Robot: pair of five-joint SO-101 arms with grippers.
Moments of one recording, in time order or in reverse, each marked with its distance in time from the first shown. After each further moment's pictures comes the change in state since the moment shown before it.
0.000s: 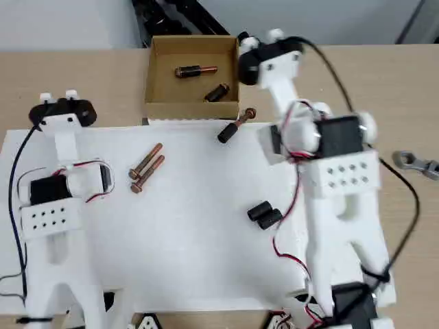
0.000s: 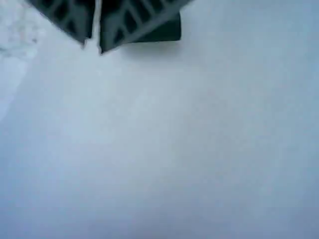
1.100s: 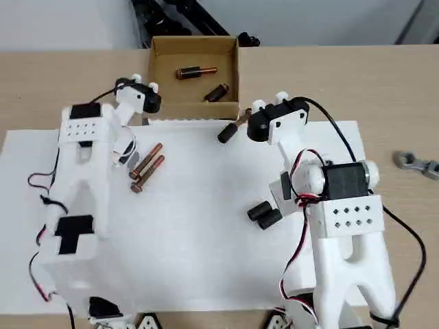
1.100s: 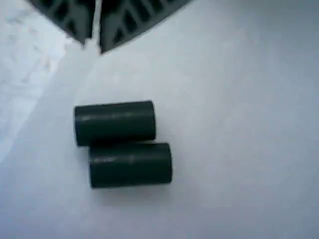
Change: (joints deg) left arm 7.6 50.0 -42.7 12.7 -31.6; right arm 1.9 -17.0 30.9 -0.7 4.0
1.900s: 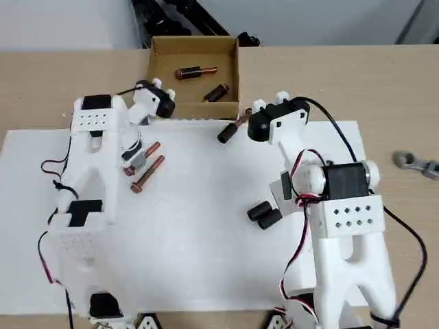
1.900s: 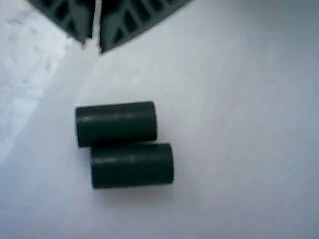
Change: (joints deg) left arm 1.8 12.5 -12.0 3.2 -8.3; right arm 0.2 0.0 0.0 0.0 0.0
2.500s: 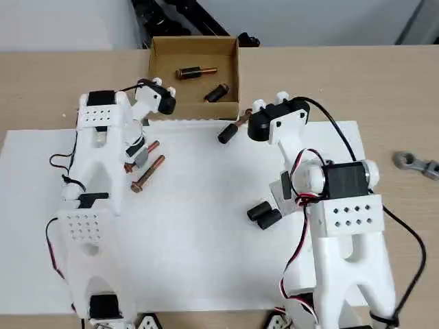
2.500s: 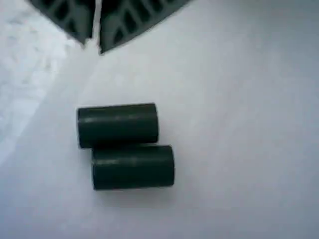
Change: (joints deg) left arm 0.4 14.1 -13.4 4.3 1.1; right arm -0.1 0.0 0.0 0.0 0.0
